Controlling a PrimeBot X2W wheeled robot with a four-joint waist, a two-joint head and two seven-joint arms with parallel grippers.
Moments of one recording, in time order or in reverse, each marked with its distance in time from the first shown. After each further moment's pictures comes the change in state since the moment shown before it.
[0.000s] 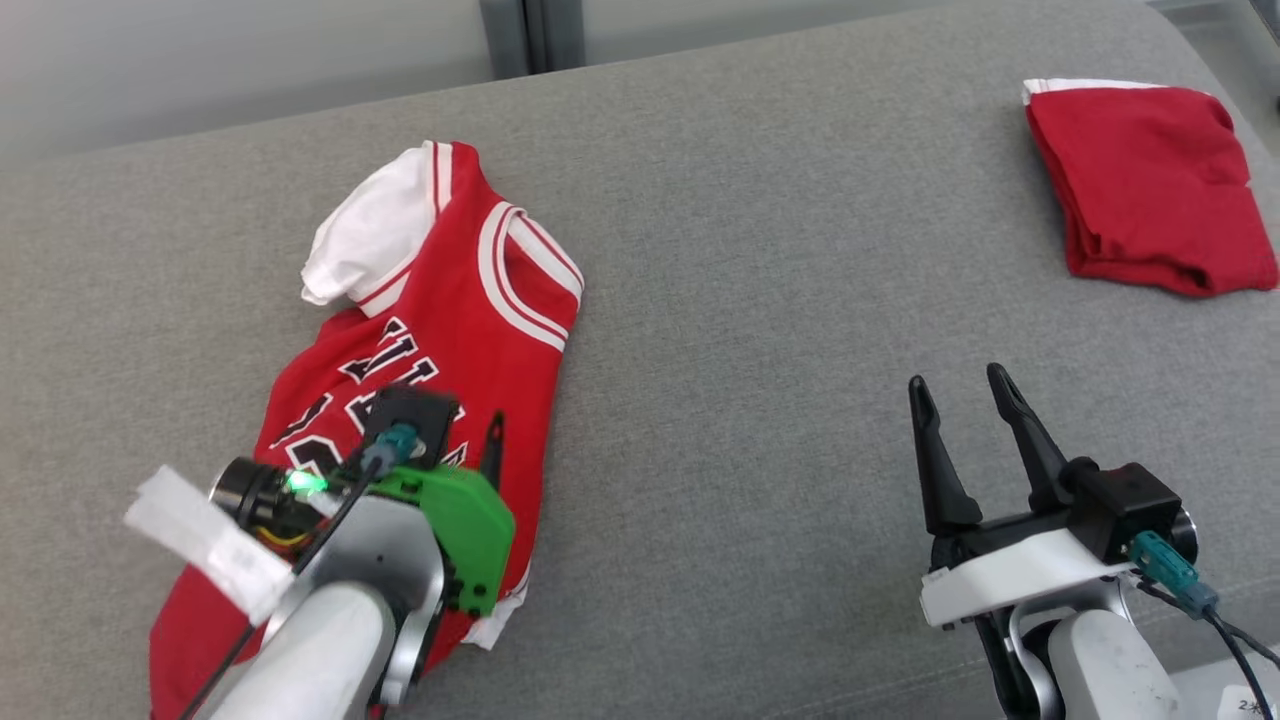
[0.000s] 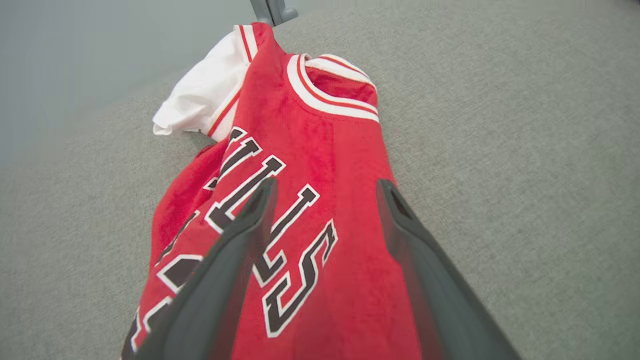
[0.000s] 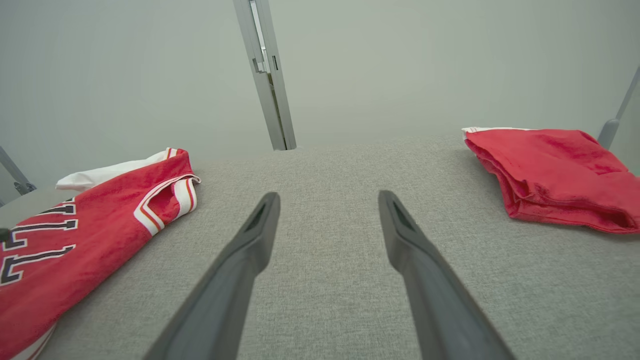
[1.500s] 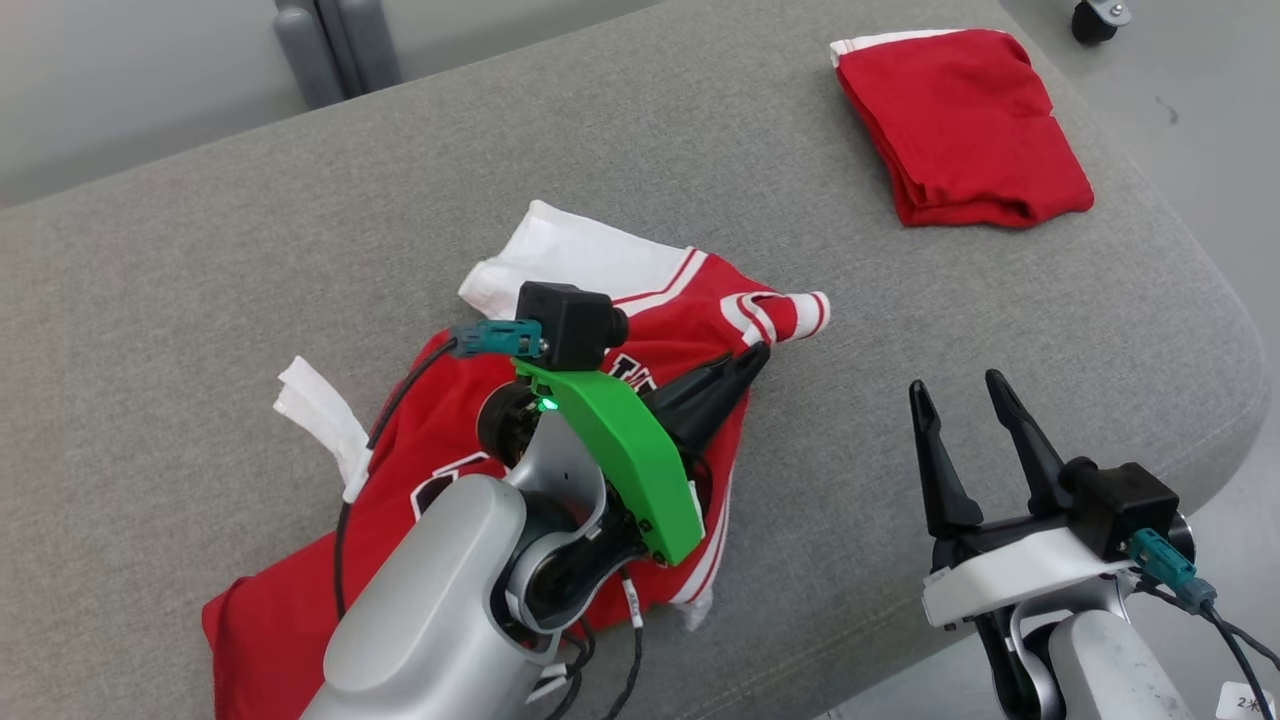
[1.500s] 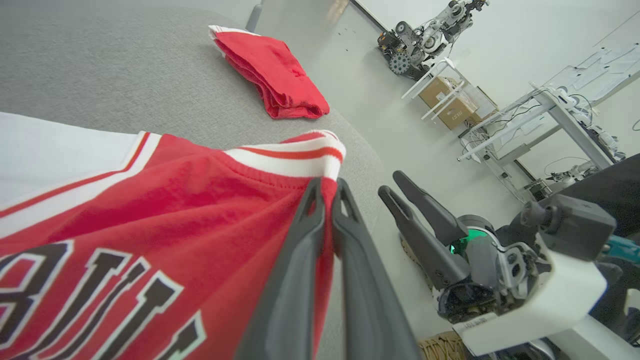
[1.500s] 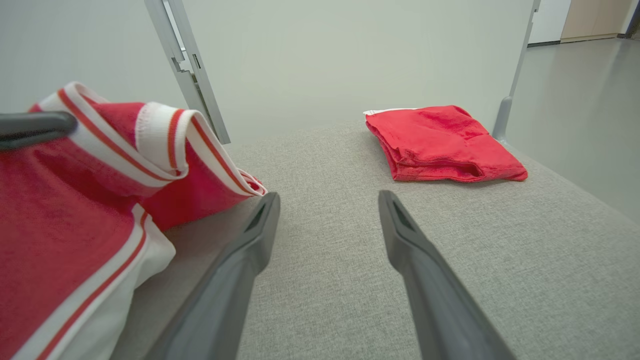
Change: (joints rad) left arm -0.208 -0.299 -0.064 0.192 -0.576 -0.304 -0.106; right arm -0.016 0.000 -0.001 0.042 0.022 0.000 0.000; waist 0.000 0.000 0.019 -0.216
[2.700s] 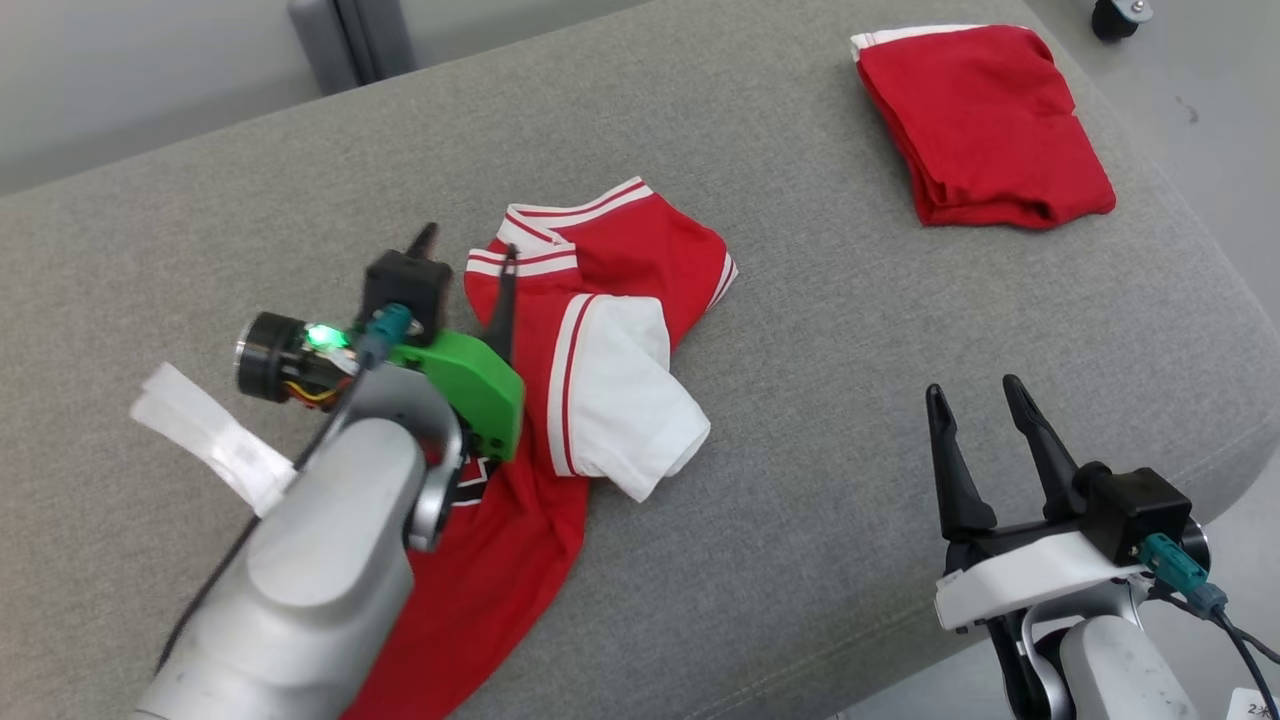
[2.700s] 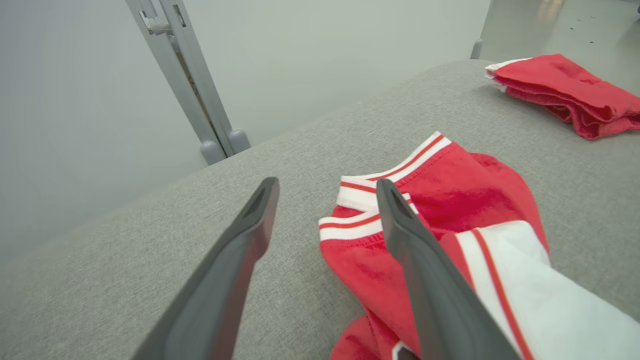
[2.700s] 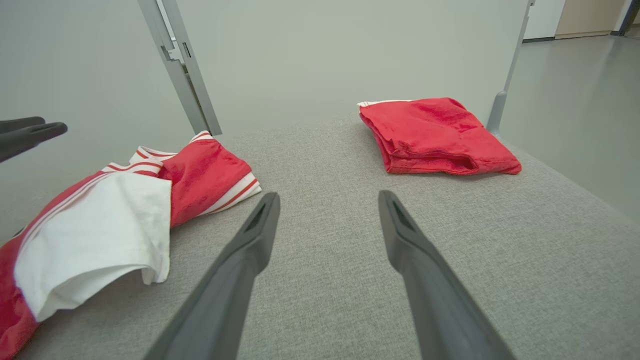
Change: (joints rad) left arm -0.217 0.170 -0.077 0.461 0.373 0.261 -0.448; right arm 0.009 0.000 -0.027 0.002 -0.012 0.000 0.000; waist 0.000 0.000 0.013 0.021
